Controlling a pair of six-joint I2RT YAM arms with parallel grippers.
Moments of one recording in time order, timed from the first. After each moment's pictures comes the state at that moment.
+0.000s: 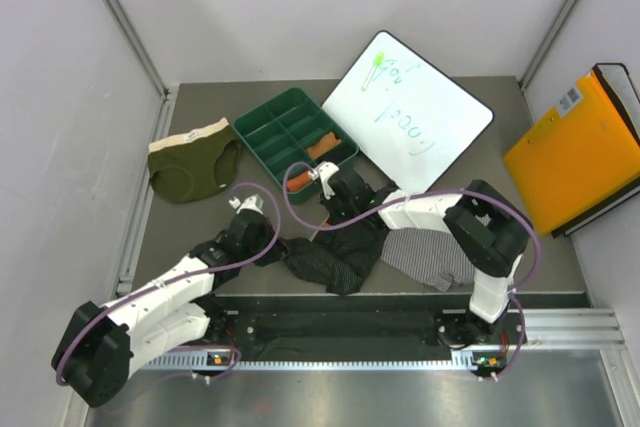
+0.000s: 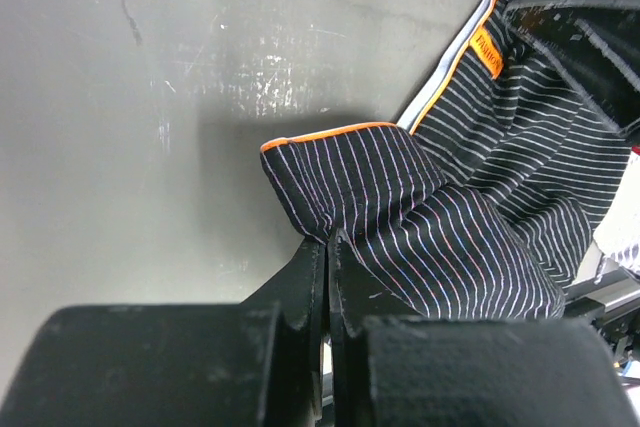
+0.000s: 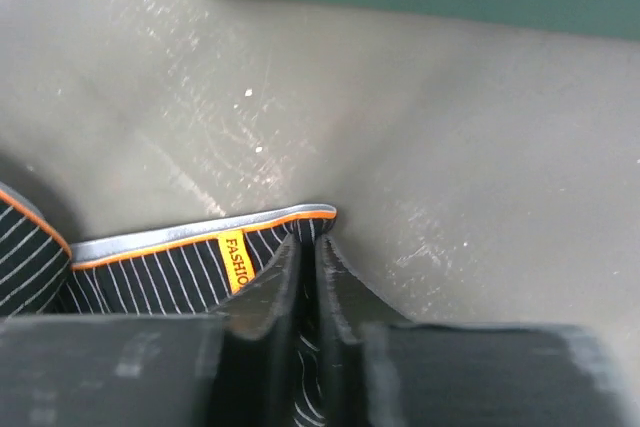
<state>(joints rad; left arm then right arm) -0.61 0.91 0.35 -0.24 0.00 -0.89 0.87 1.82 1.02 -0.01 0.05 0.08</state>
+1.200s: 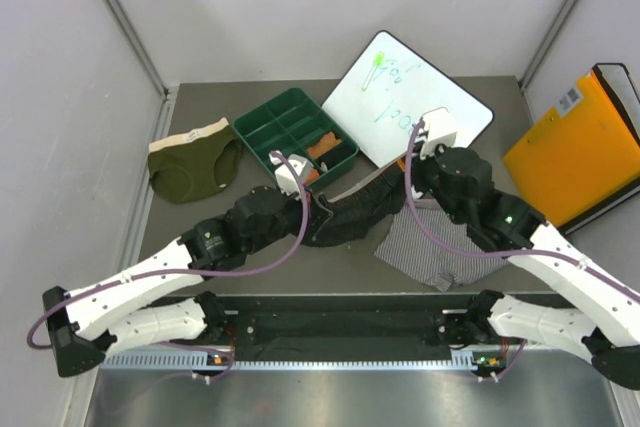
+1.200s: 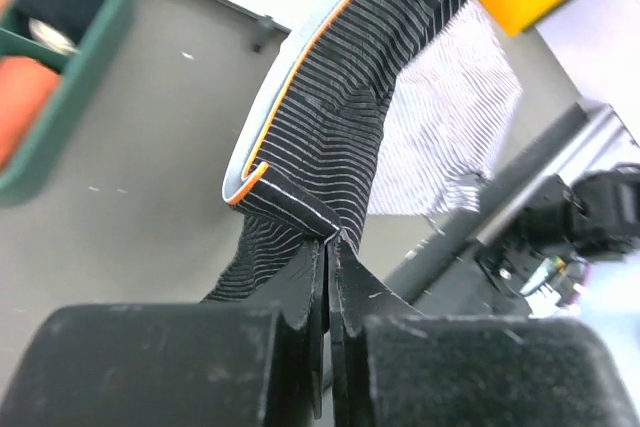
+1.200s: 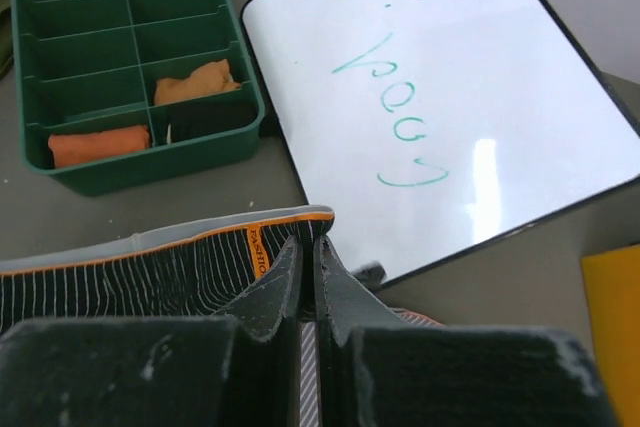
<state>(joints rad) -0.99 0.93 0.87 -0.31 -0.15 -0.50 0.82 0.95 1.06 -0.42 0.50 0.03</state>
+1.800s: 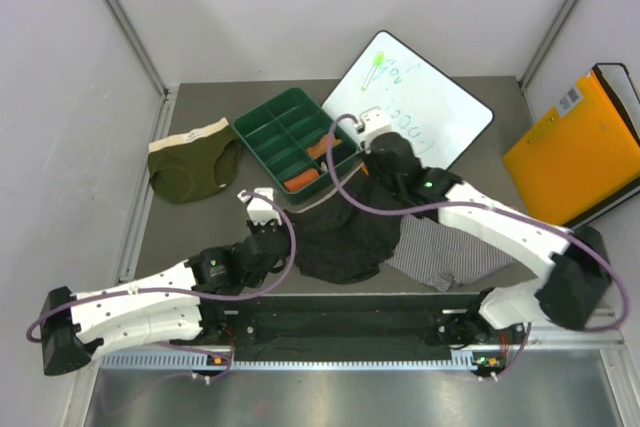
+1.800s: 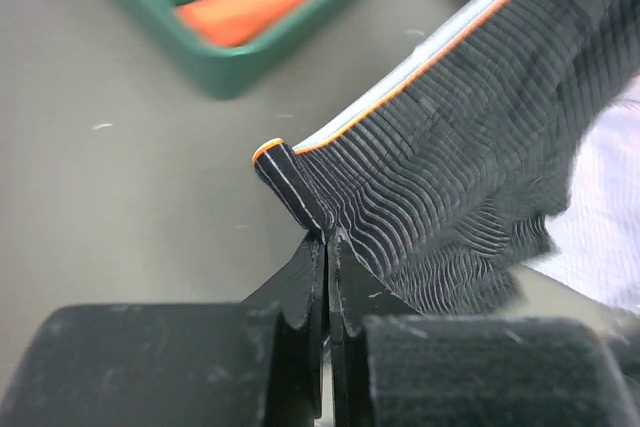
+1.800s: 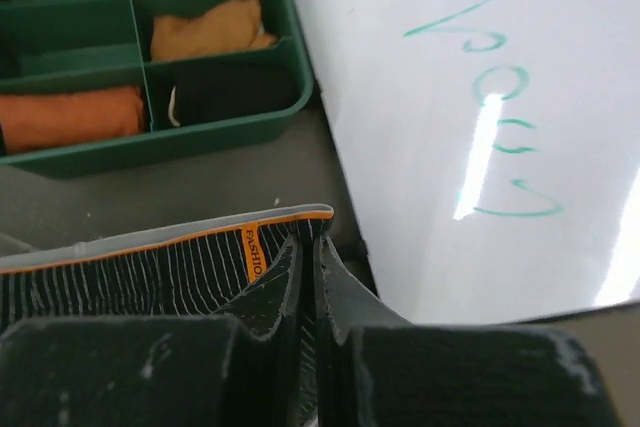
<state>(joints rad) -1.14 0.82 0.59 -0.32 -0.71 -0.74 0.80 1.28 1.09 -0.27 0.46 0.02</state>
